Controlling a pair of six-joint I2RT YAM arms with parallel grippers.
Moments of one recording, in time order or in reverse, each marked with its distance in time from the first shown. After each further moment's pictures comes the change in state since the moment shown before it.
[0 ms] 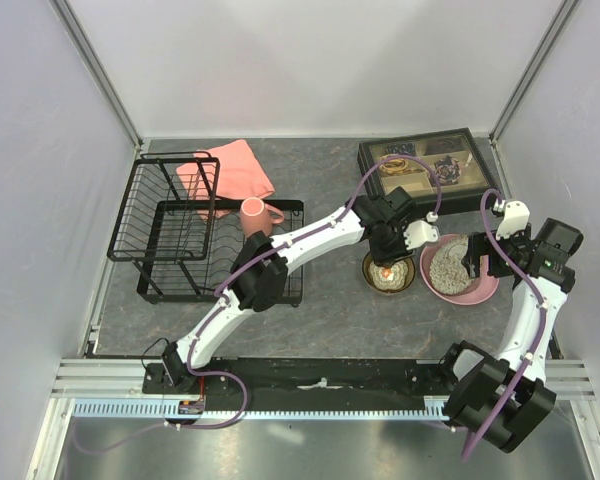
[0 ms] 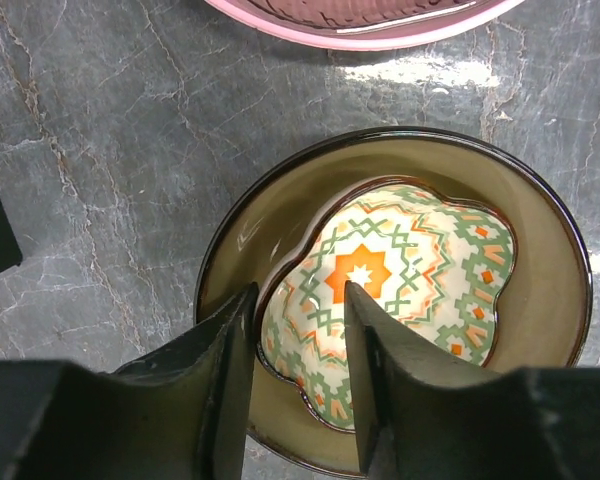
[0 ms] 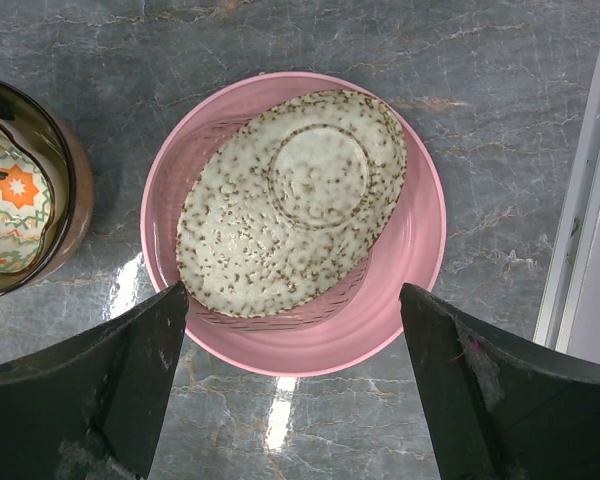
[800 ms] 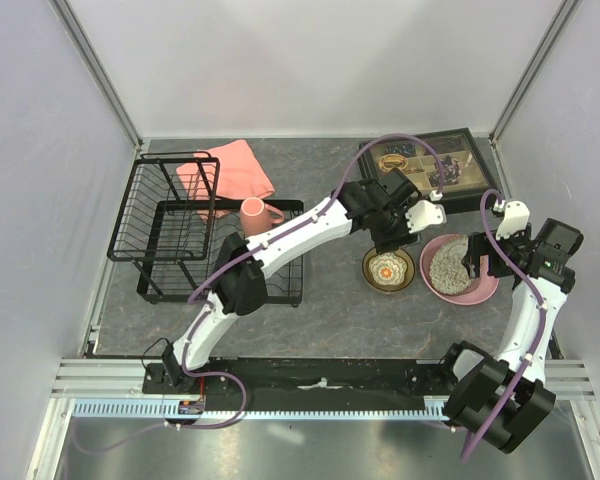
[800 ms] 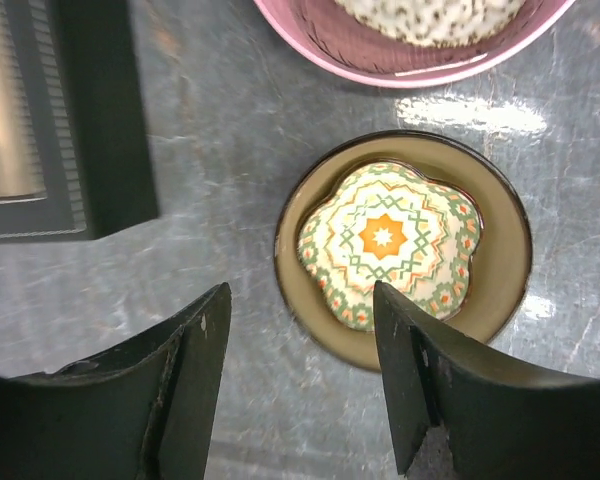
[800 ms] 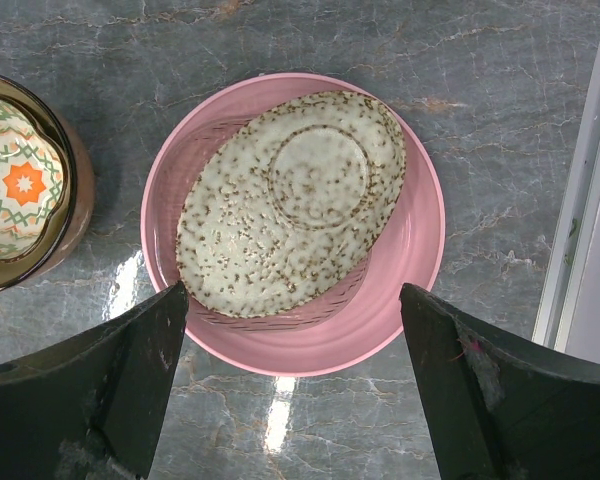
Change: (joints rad) left arm -0.010 -0.156 0.000 0.000 -0.103 0.002; right arm 0.000 -0.005 0.000 -0.001 0.000 -0.001
